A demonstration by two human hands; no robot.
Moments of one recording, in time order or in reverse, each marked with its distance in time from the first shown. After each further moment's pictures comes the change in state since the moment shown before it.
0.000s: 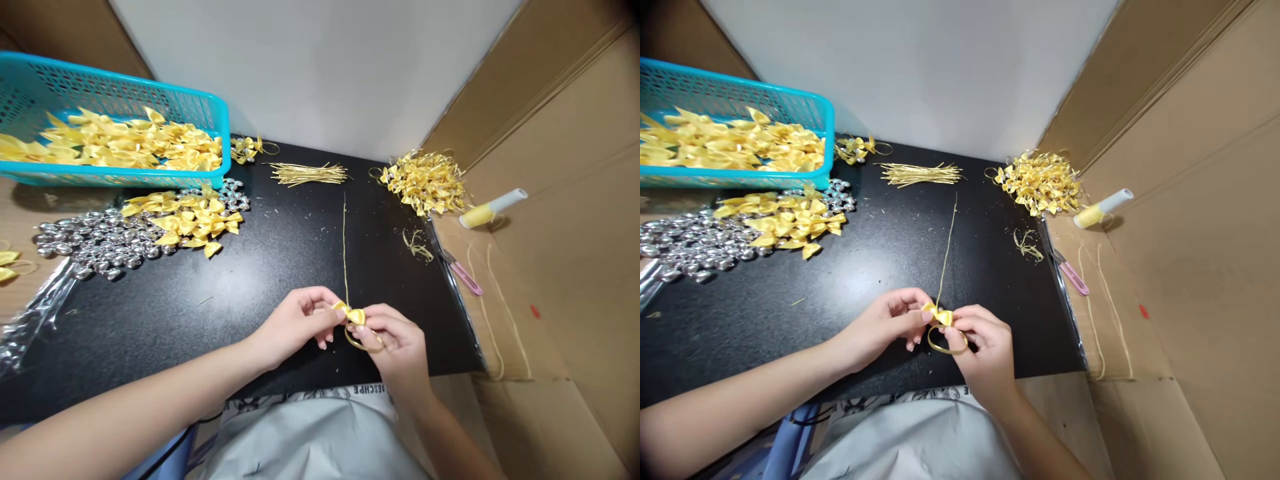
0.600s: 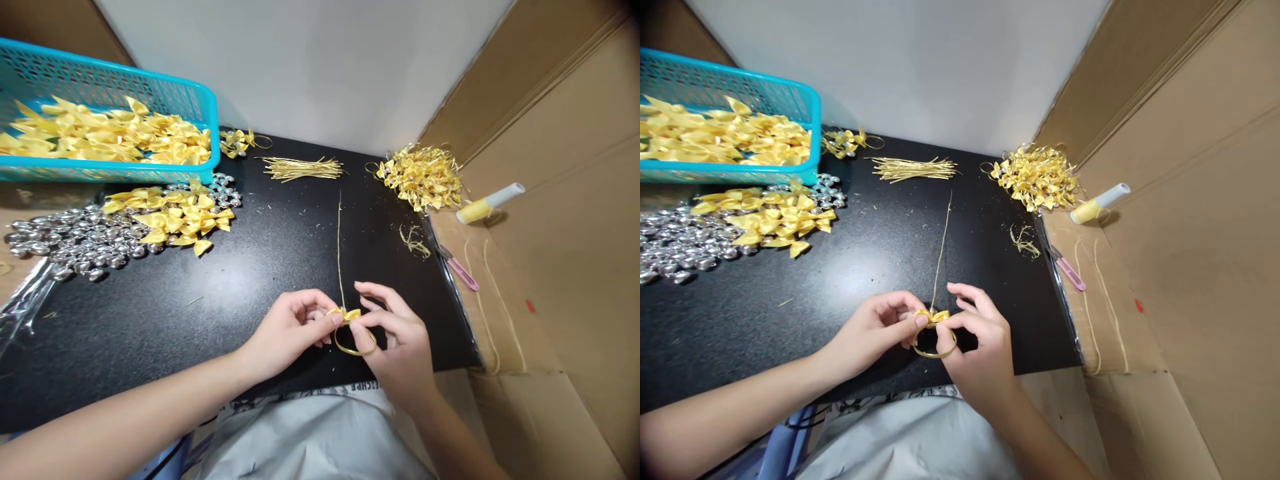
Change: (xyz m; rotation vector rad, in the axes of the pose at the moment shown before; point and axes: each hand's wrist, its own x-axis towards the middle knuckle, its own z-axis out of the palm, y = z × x) left_hand -0.007 -0.005 0.002 0.100 0.018 0.108; right_hand 0.008 -0.022 0.000 -0.366 0.030 -0.202
